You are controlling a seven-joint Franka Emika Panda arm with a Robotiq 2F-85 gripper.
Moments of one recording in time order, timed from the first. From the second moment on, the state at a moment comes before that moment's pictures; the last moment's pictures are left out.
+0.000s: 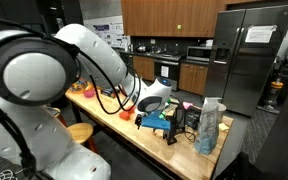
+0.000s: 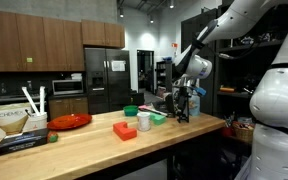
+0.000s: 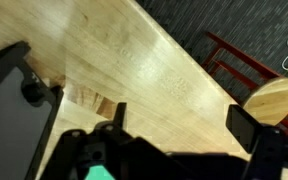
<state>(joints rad) -0.03 -0.32 -0.26 -2.67 0.34 2.32 -0.99</state>
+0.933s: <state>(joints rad) 0.08 -0.11 -0.06 -2.56 0.33 2.66 -0.75</state>
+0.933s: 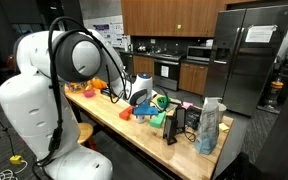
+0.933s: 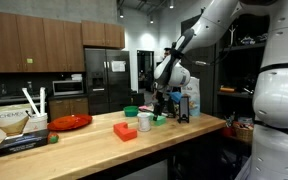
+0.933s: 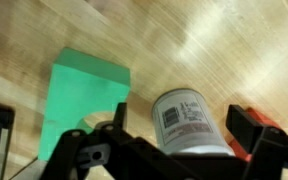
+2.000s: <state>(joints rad) -0.05 -0.05 -0.08 -2.65 -0.05 2.97 -0.52</state>
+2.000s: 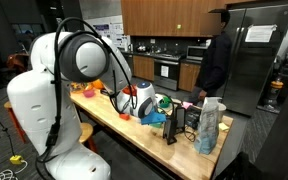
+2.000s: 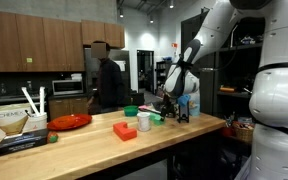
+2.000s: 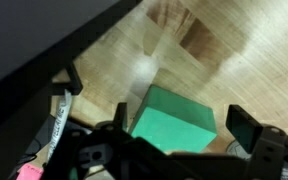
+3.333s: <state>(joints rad) 0.05 -0.01 -0.07 -2.49 0.30 3.04 -0.66</state>
